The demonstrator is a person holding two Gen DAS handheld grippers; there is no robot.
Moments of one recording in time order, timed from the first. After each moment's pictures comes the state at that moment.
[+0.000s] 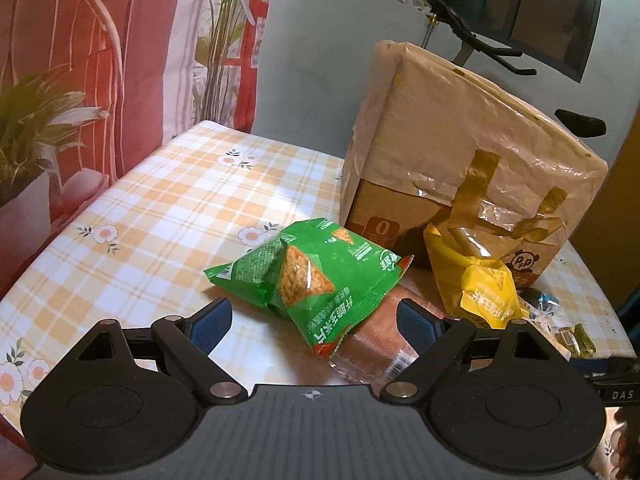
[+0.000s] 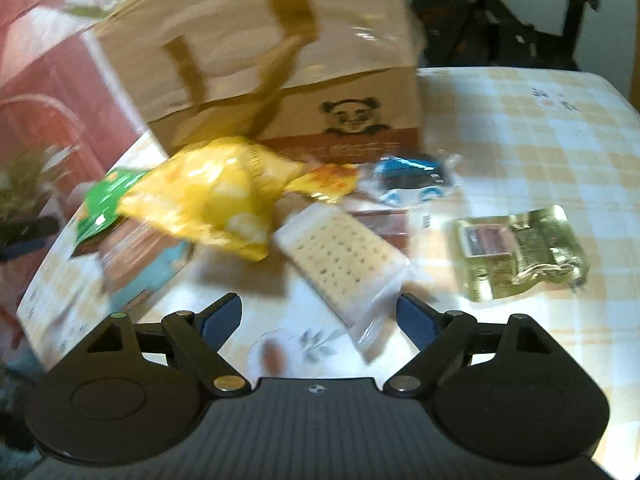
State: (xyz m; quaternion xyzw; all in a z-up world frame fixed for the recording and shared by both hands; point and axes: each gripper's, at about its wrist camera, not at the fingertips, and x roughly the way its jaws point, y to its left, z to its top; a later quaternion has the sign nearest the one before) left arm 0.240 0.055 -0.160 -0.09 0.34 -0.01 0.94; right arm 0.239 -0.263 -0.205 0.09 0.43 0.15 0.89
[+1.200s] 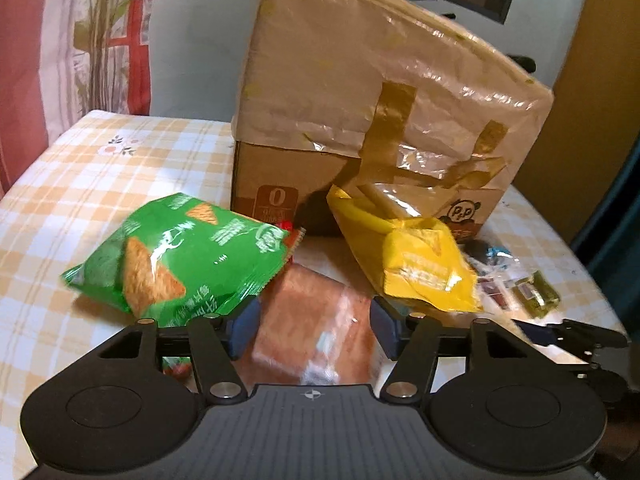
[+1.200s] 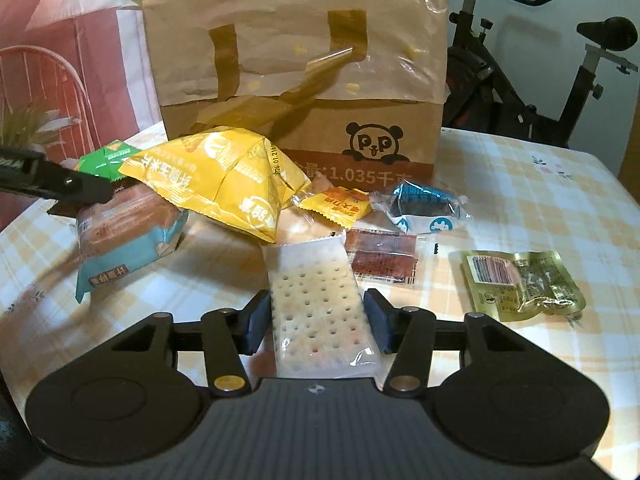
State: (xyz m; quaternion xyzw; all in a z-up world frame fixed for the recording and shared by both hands) left arm 0.296 0.007 -0.193 -0.04 0.38 -0.14 0.91; right arm 0.218 -0.241 -0.233 0.02 0.34 0.12 0.93
